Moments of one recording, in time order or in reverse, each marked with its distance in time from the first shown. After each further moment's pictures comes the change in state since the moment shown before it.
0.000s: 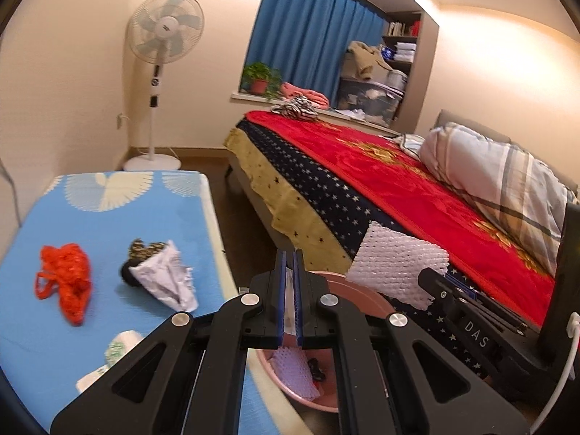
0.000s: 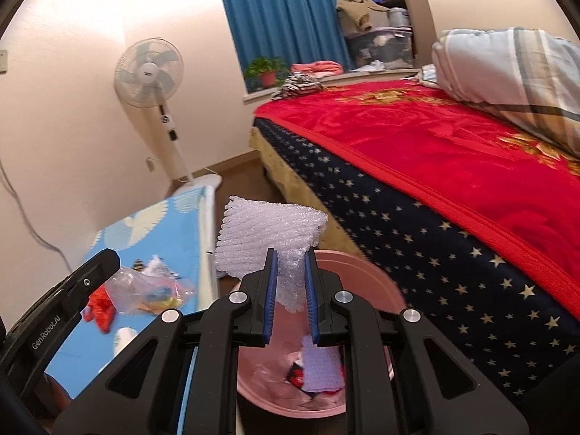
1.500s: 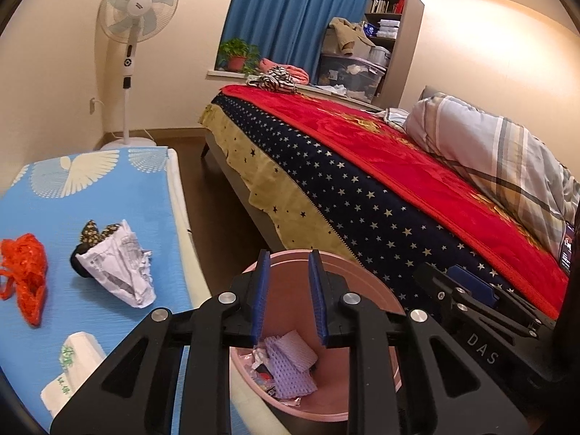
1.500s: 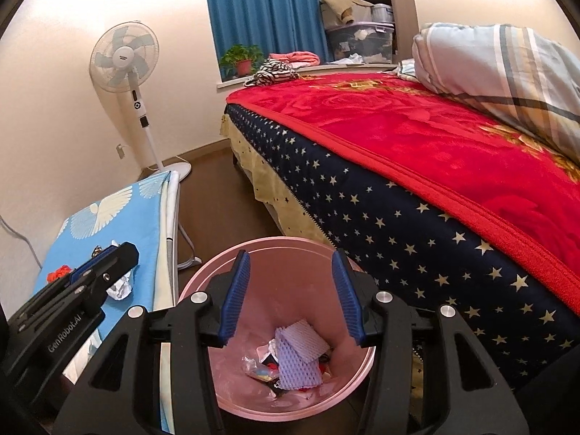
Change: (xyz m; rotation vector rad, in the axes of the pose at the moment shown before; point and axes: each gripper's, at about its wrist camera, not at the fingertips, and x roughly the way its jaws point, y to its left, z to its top) left arm 0.046 -0.007 -0.016 0.030 0.082 -0.065; right arm 0.018 -0.005 -0.015 -0.023 0.028 -0.115
